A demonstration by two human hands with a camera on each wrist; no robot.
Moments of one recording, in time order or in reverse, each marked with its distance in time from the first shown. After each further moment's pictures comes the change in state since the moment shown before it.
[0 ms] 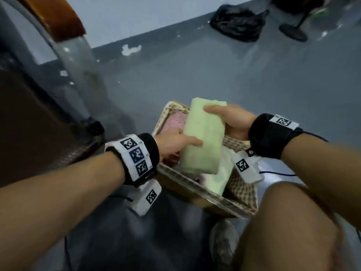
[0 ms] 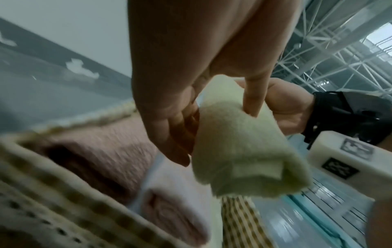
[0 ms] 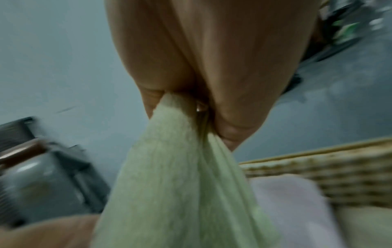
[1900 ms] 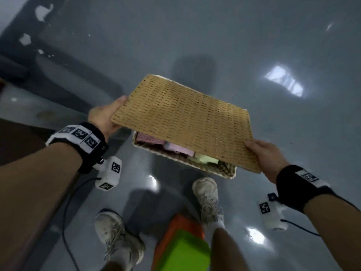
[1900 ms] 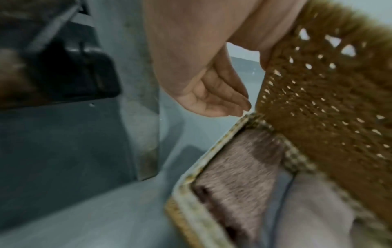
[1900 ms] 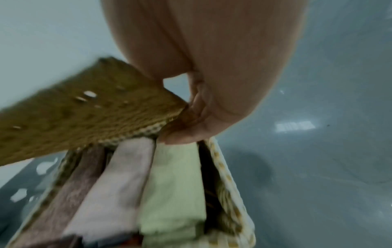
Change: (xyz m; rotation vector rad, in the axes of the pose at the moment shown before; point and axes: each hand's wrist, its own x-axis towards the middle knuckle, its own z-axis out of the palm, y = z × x) left_hand 0.032 0.047 -0.095 -0.228 0.605 -0.340; right_hand -0.090 0.100 -0.131 0.133 0.373 0.480
